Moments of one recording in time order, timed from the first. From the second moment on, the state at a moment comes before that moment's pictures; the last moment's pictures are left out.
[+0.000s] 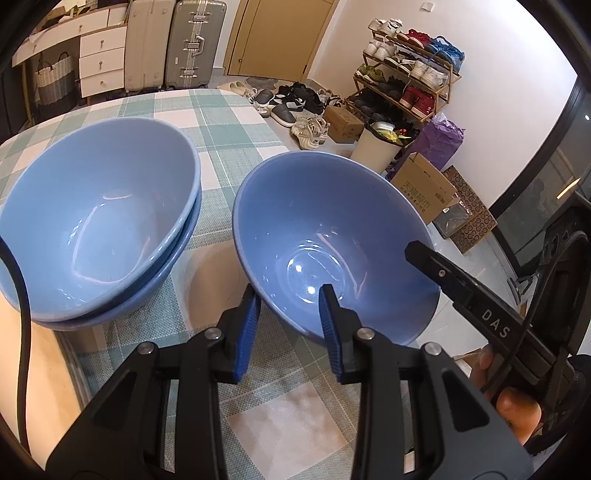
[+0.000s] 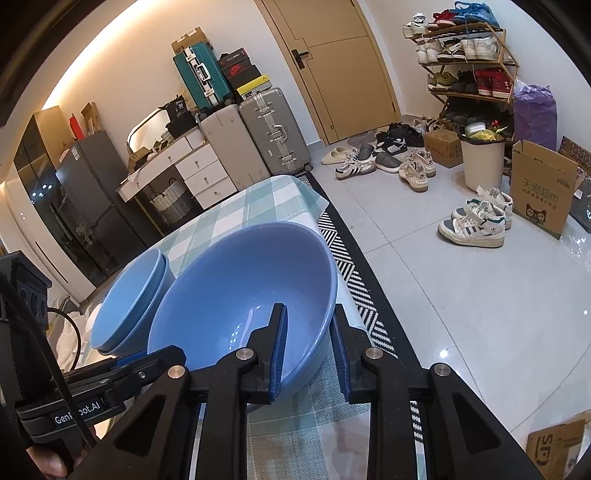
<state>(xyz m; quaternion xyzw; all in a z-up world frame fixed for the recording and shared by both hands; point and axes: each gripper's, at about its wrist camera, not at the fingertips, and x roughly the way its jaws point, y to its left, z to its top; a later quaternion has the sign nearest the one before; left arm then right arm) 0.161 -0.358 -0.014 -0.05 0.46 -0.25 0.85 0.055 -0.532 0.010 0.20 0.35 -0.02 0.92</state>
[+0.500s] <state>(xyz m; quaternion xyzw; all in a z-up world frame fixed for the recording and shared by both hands) 0.151 -0.350 0.003 -0.05 0.44 -0.25 0.86 0.048 -0.528 0.022 0.19 0.34 -0.01 0.92</state>
